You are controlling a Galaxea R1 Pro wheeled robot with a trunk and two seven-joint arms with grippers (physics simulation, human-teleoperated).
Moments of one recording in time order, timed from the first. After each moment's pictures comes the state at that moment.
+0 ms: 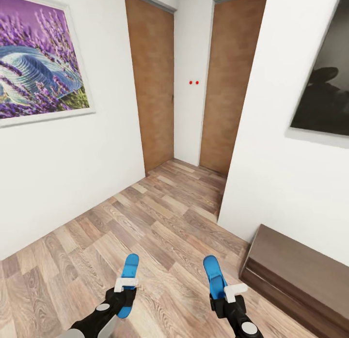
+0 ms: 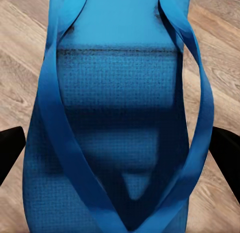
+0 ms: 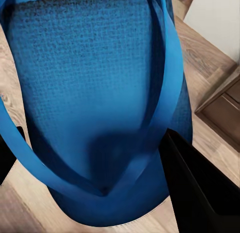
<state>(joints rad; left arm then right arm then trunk) -0.56 -0.02 -0.29 -0.18 0.26 -0.14 0.04 -0.20 0.01 0.17 -0.86 0.02 0.09 -0.09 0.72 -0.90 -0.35</state>
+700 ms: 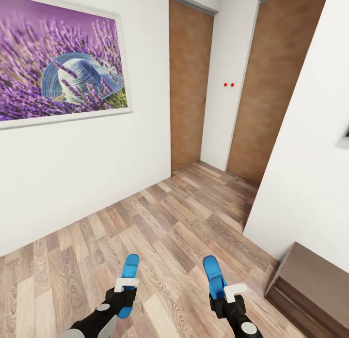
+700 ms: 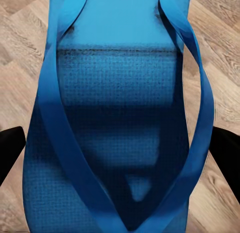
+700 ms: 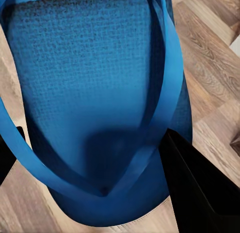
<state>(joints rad) -0.56 -0.02 -0.29 -0.18 0.26 -0.14 0.04 -0.20 0.02 0.17 -0.86 0.02 0.09 -0.09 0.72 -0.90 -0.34</state>
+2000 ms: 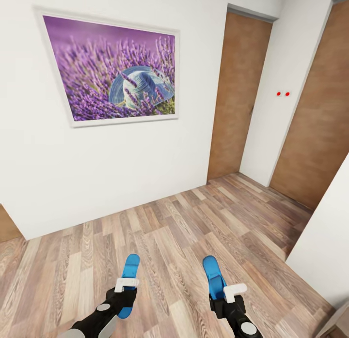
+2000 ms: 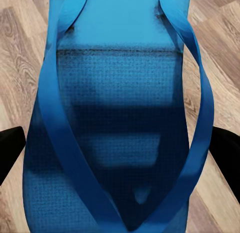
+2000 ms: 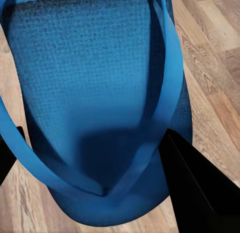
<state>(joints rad) -0.56 -0.02 -0.29 -0.18 0.26 -0.14 0.04 -0.20 0.02 0.18 -0.86 0.02 0.08 -0.09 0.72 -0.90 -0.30</state>
